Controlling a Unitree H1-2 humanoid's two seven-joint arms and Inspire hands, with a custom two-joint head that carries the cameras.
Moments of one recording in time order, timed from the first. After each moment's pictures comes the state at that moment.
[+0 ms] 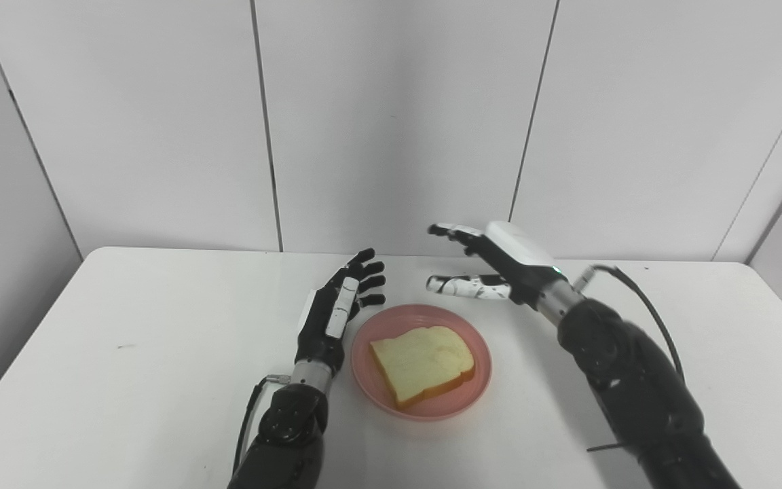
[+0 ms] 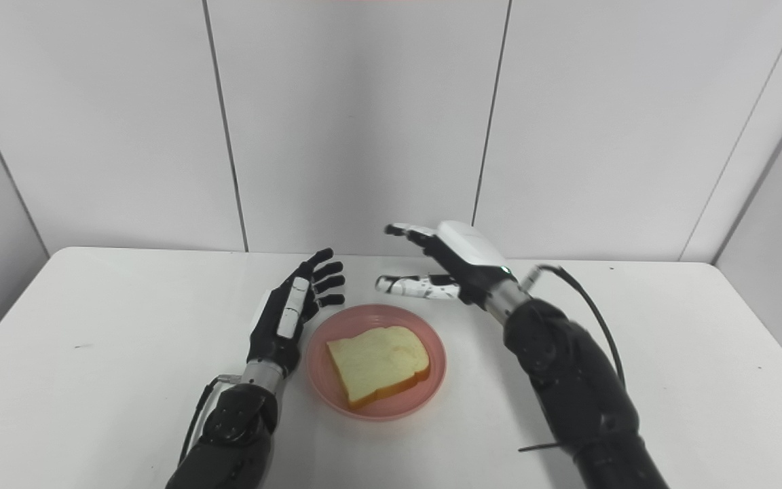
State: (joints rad) left arm -0.71 -0.12 0.03 0.95 -0.06 -0.44 -0.03; right arm -0.69 -0.29 0.08 0.49 -0.46 -0.20 0.18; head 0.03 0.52
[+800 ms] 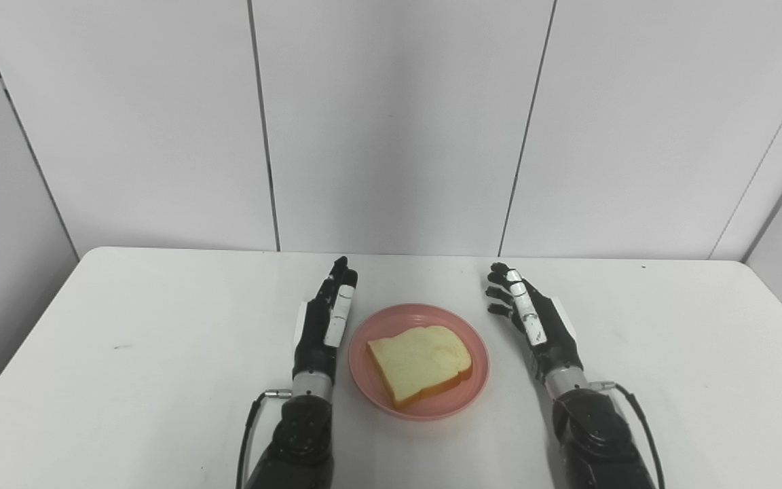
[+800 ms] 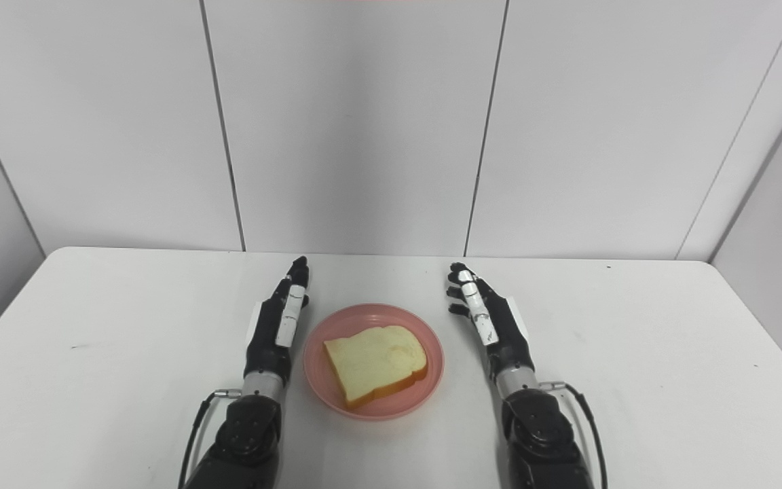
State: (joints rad) left arm -0.64 -0.16 -0.01 0.79 0.09 -0.25 0.22; right arm -0.54 -0.08 -0.15 0.51 0.06 -0.04 0.05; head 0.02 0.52
